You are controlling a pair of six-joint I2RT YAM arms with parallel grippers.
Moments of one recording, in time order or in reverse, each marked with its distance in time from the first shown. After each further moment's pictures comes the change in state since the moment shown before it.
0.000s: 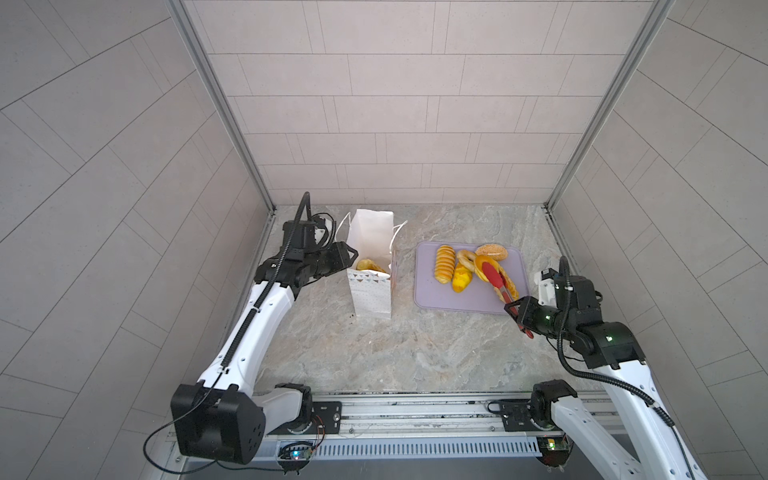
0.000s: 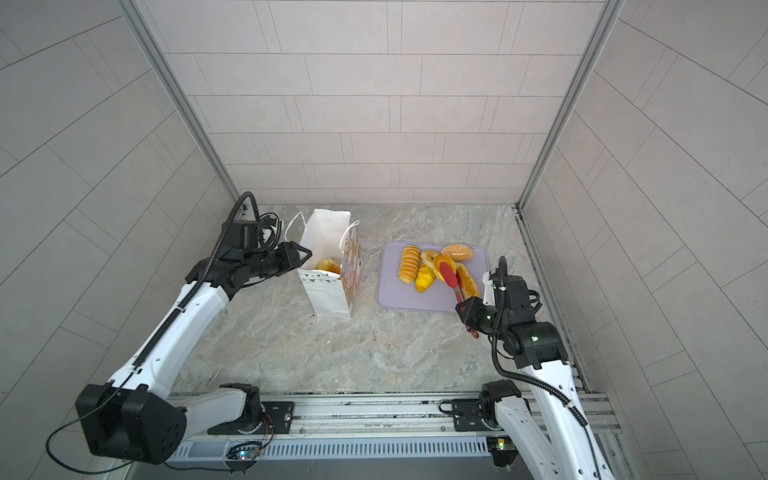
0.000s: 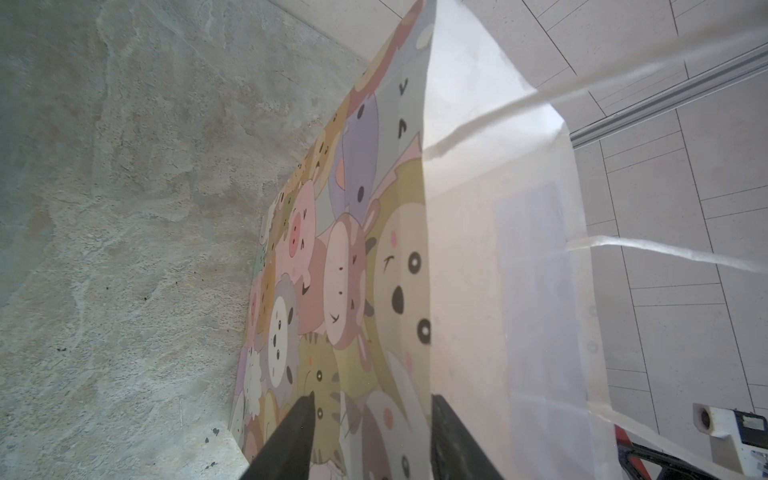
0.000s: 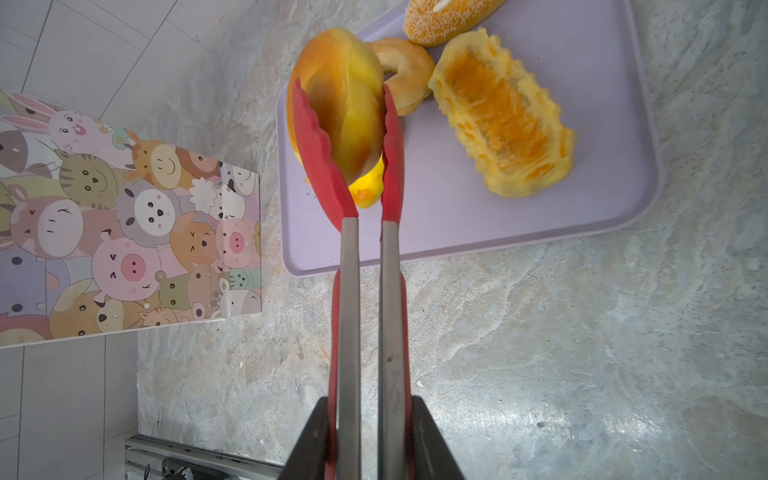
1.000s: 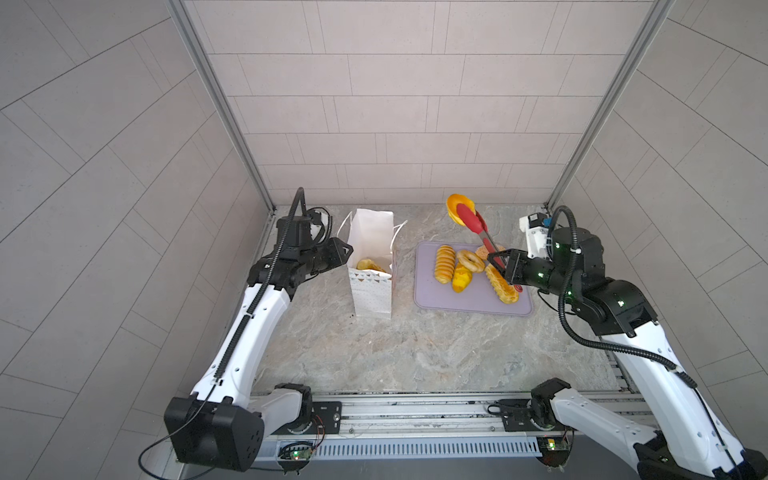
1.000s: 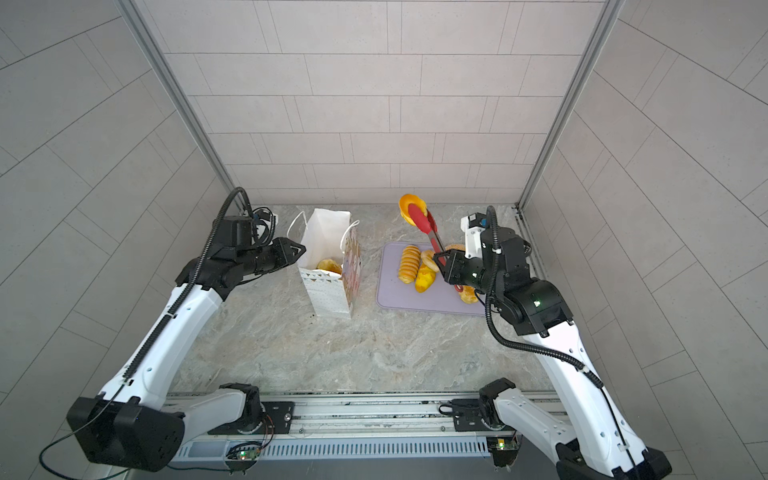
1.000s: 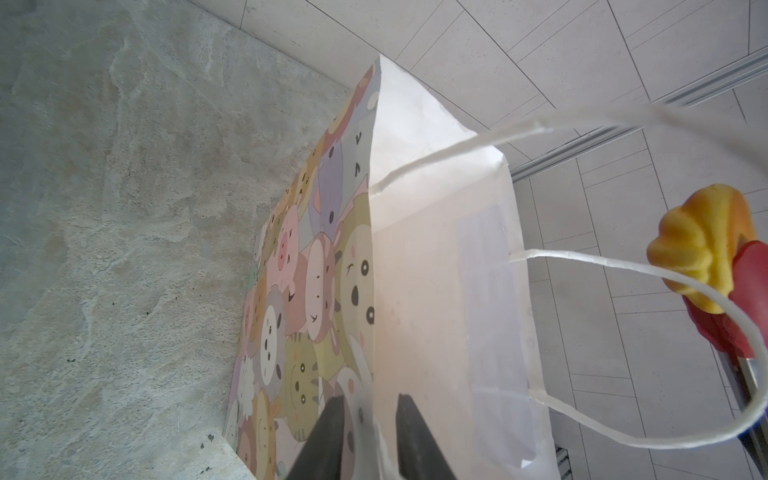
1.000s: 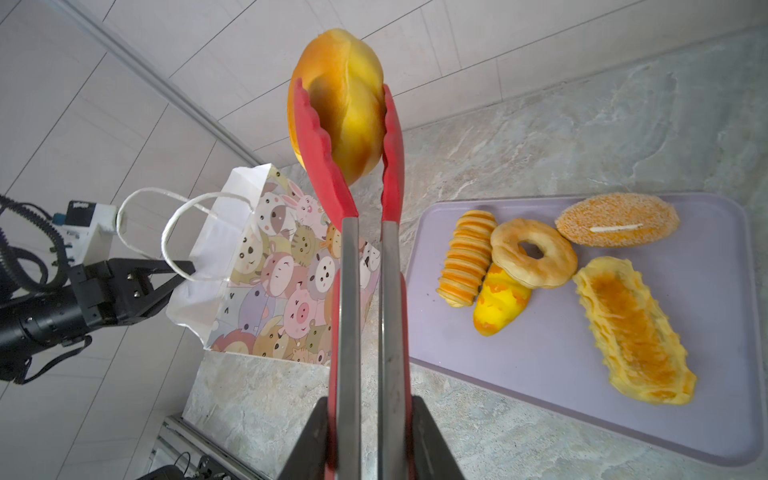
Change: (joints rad) left arm 0.000 -0.031 0.057 -0.032 -0.010 -0.010; right arm 0.288 0.285 0.467 0.129 0.102 -0.072
